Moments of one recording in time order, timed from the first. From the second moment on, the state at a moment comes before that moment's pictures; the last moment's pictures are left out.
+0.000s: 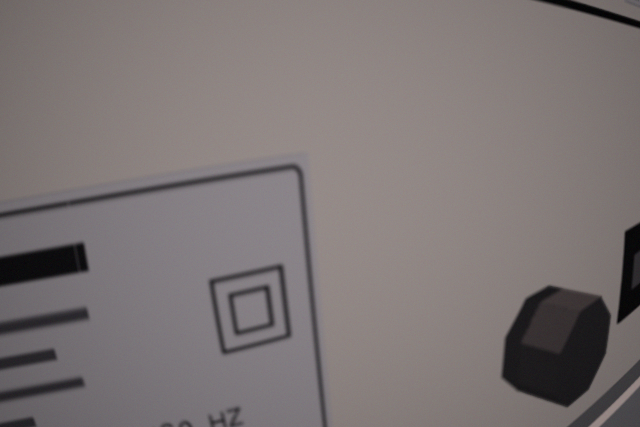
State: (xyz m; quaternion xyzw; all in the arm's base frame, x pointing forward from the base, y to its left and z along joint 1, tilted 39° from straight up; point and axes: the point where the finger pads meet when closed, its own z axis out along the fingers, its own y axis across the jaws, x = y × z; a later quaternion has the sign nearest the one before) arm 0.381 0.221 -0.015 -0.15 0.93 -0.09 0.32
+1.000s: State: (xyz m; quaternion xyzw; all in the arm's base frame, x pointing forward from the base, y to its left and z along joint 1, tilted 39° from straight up) arm 0.382 0.221 -0.016 -0.15 0.93 -0.09 0.32
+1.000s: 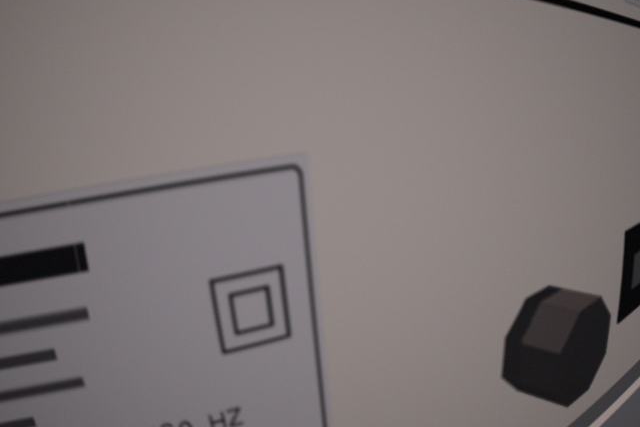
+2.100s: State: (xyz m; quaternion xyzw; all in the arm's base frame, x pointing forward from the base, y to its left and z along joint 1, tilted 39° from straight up) arm 0.372 0.220 -0.002 -0.16 0.93 -0.09 0.32
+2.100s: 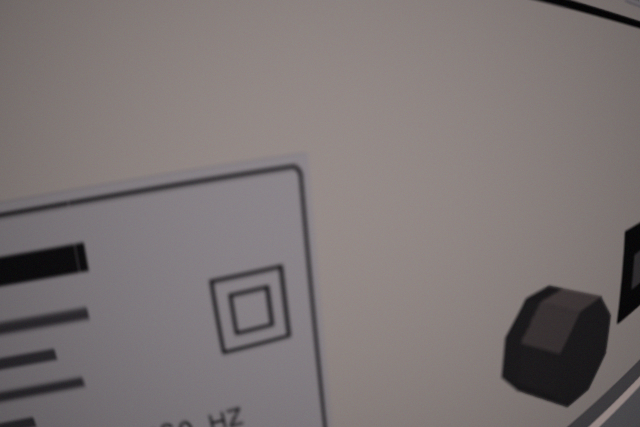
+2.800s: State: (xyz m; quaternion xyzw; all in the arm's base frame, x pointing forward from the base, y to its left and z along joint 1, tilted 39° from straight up) arm 0.353 0.224 0.024 -0.16 0.93 -0.09 0.33
